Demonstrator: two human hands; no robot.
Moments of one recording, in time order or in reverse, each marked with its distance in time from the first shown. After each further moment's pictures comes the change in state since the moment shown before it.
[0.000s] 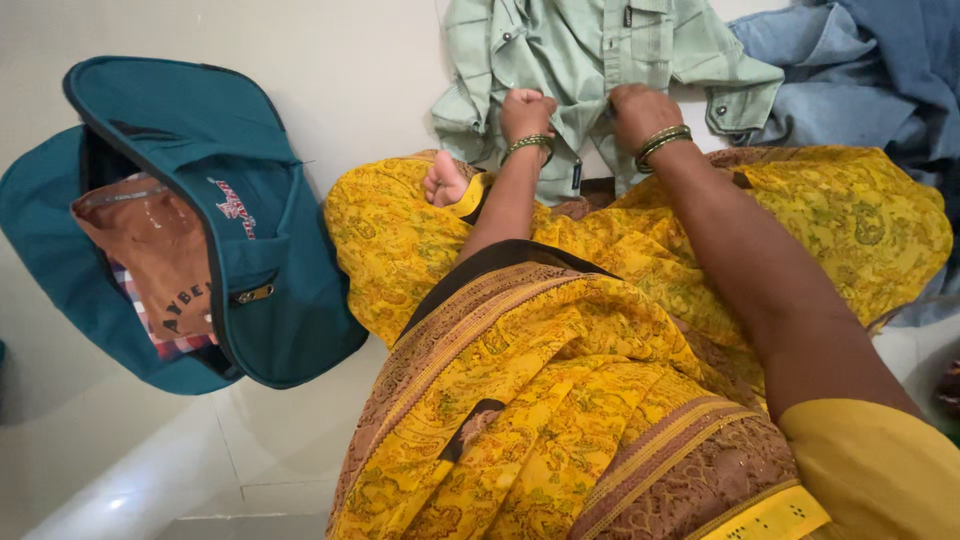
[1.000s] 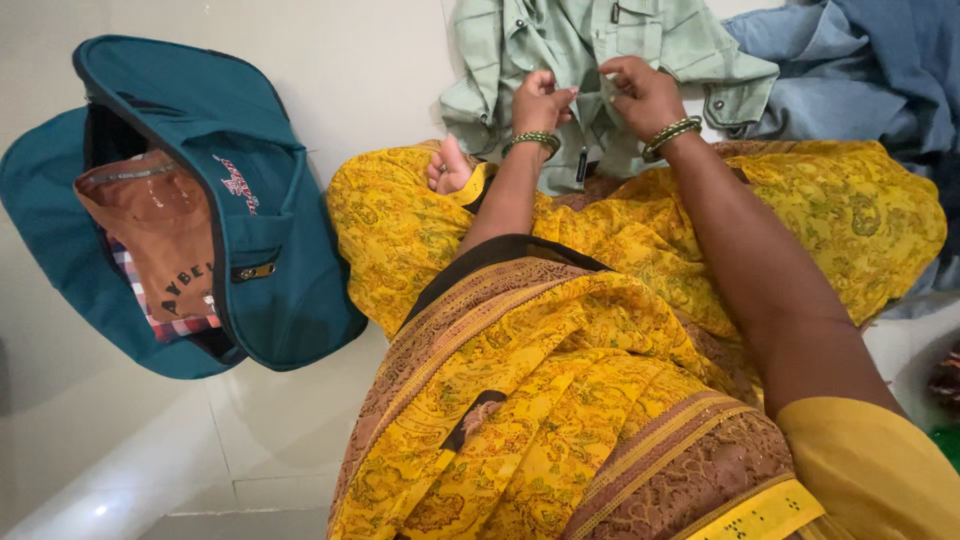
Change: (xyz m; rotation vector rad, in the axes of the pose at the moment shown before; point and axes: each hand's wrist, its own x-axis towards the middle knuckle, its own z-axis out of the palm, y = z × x) left_hand 0.013 -0.023 0.008 -0.203 -0.371 0.089; right_hand -0.016 -0.013 -0.031 0.722 0.190 0.007
